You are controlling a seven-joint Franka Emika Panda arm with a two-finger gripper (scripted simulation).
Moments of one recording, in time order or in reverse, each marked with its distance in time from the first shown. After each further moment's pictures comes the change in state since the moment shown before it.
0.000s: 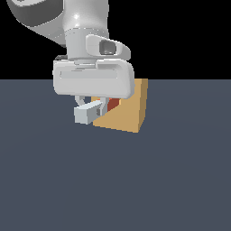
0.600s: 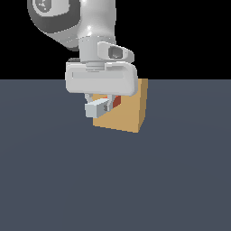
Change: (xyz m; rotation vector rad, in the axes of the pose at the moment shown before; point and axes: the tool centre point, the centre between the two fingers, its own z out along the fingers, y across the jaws) arm 0.042 -0.001 0.001 0.001 0.000 0.001
